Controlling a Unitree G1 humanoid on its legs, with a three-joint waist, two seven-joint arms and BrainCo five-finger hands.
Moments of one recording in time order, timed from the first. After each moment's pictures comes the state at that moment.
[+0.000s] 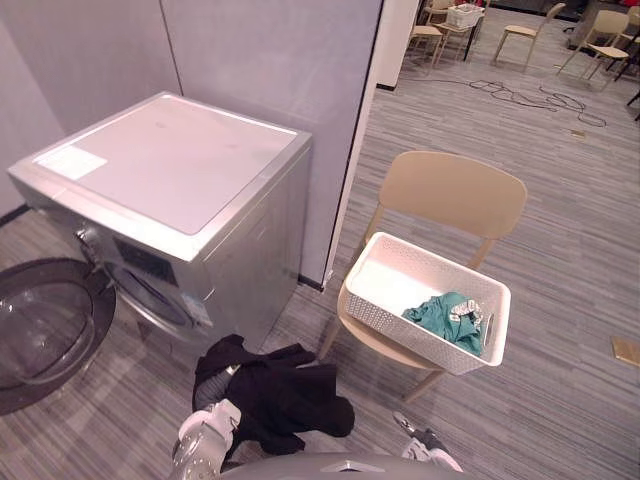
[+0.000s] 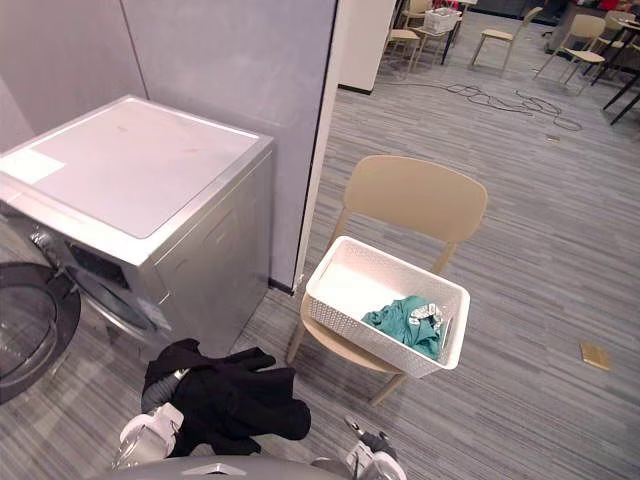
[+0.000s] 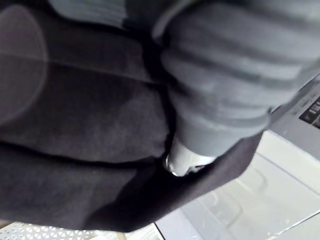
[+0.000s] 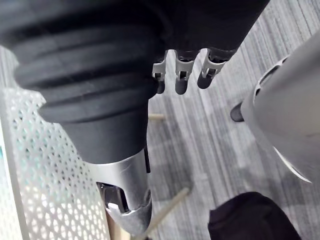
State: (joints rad) left arm 0.34 -0.08 0.03 0.25 -0.67 0.07 0.02; right arm 0.16 0.07 -0.41 0.75 0.31 0.10 -0.16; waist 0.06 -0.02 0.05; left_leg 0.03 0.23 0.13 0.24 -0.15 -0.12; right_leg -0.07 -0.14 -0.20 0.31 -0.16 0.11
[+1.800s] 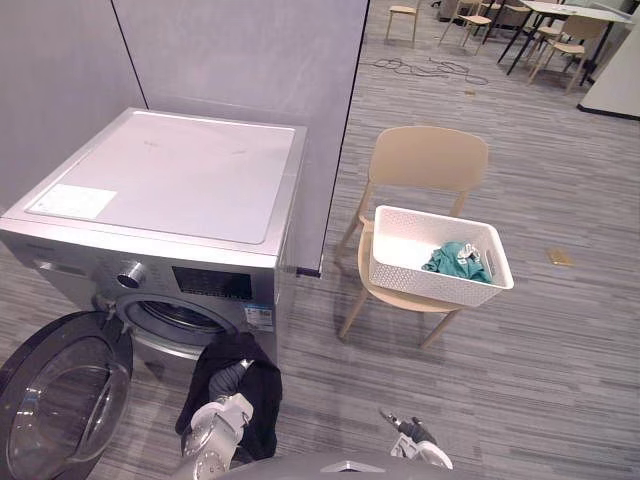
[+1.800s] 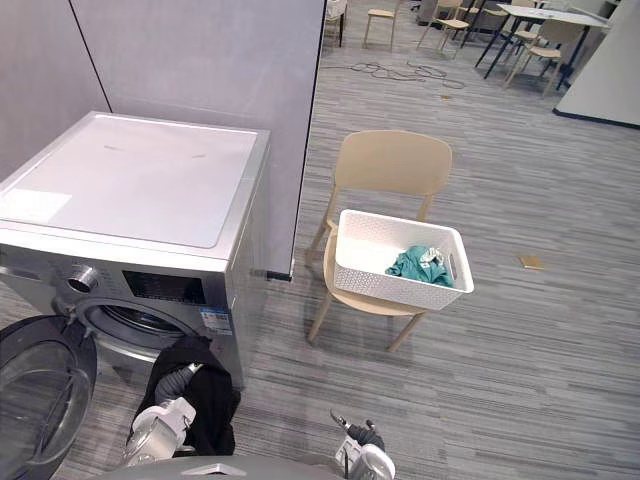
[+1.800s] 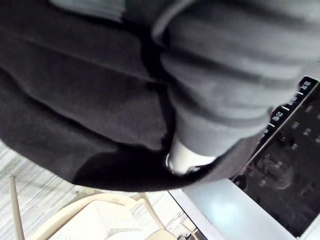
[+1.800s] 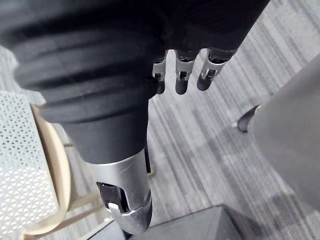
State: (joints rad) left arm 0.30 -0.07 -0.06 0.24 -0.63 0.06 0.03; right arm 0.16 0.07 -0.31 0.76 0.31 0.10 -0.18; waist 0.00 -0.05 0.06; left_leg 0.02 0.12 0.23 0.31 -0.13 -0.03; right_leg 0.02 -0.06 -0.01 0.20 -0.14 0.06
